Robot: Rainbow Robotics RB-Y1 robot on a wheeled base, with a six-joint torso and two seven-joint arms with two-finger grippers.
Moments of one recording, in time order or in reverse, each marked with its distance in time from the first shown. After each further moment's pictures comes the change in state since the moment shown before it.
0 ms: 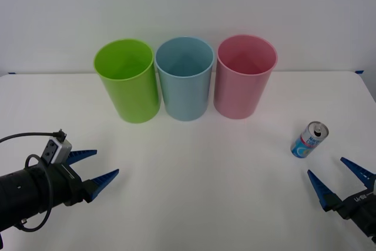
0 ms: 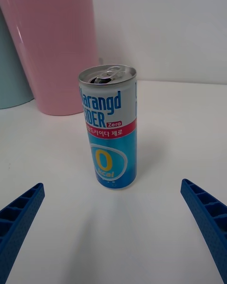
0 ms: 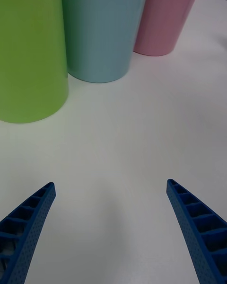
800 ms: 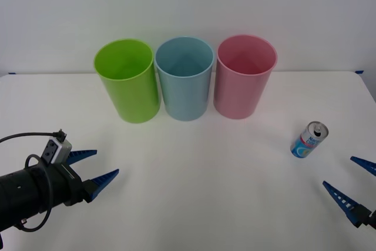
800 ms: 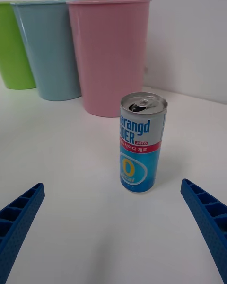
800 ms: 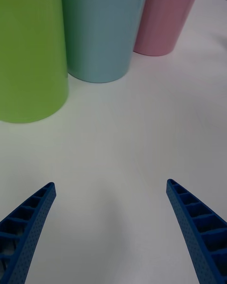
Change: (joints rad) right arm 0.008 -0.167 -0.055 0.000 0.033 -0.262 -0.050; left arm 0.000 0.000 0.000 0.000 0.000 0.000 0.000
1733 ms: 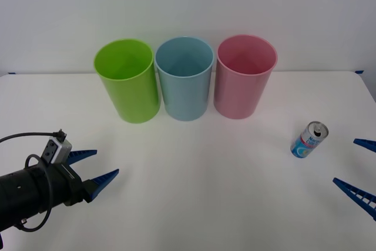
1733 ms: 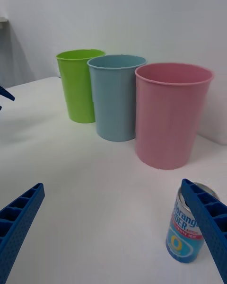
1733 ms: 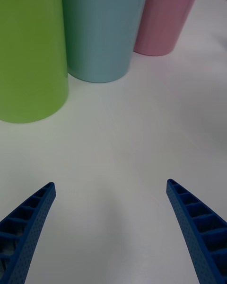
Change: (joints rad) right arm 0.058 -0.020 -0.145 -0.397 0.055 -0.224 -0.343; left arm 0.000 0.000 0.000 0.000 0.000 0.000 0.000
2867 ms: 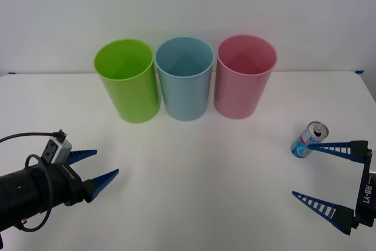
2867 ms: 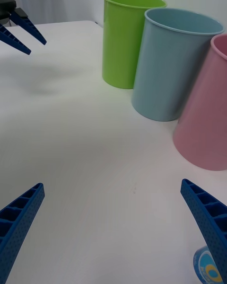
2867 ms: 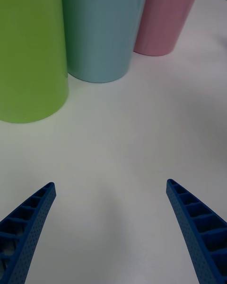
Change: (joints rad) right arm -0.003 -0.014 0.165 -0.281 0.300 0.061 -0.094; left arm 0.000 0.000 0.000 0.000 0.000 0.000 0.000
